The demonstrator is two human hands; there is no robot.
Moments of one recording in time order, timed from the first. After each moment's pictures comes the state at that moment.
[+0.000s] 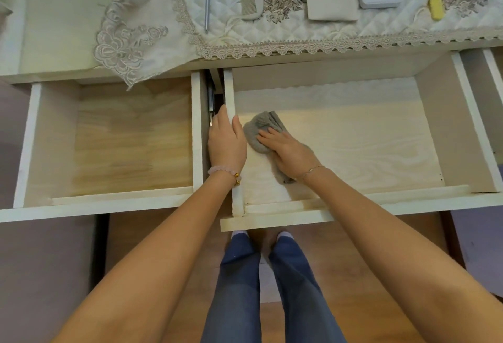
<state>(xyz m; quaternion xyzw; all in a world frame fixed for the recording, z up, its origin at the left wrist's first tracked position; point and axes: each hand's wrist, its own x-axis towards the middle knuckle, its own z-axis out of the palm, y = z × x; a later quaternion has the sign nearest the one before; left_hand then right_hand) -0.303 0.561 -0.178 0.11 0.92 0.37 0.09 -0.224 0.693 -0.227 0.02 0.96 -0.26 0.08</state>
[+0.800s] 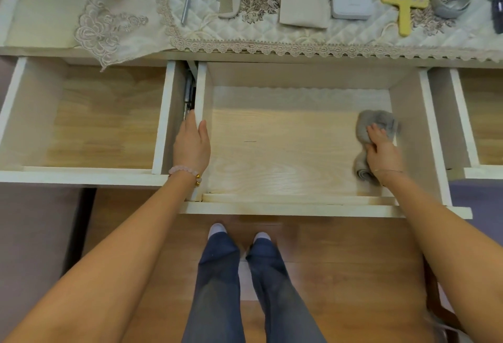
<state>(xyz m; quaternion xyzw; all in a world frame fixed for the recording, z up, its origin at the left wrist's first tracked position) -0.274 0.554 -0.174 0.07 0.93 0.34 0.11 -0.102 0.897 -0.208 0.34 0.90 -0.27 0.05</state>
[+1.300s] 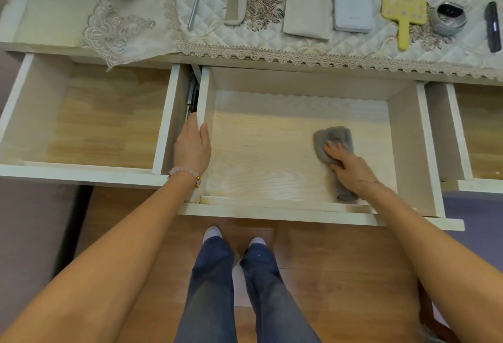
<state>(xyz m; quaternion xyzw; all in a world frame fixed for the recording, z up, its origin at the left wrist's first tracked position) -0.273 0.556 -0.171 0.07 0.93 0.34 0.11 -0.116 0.853 -0.197 0.18 0.92 -0.30 0.15</state>
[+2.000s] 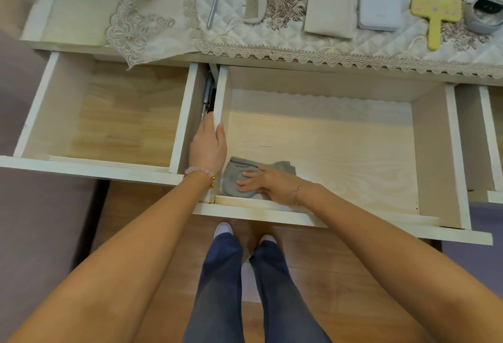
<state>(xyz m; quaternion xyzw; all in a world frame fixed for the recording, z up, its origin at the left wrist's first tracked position) -0.272 0.555 -0.168 0.07 0.94 0.32 0.10 -0.183 0.706 -0.225 -0.20 0.86 -0.36 0.31</state>
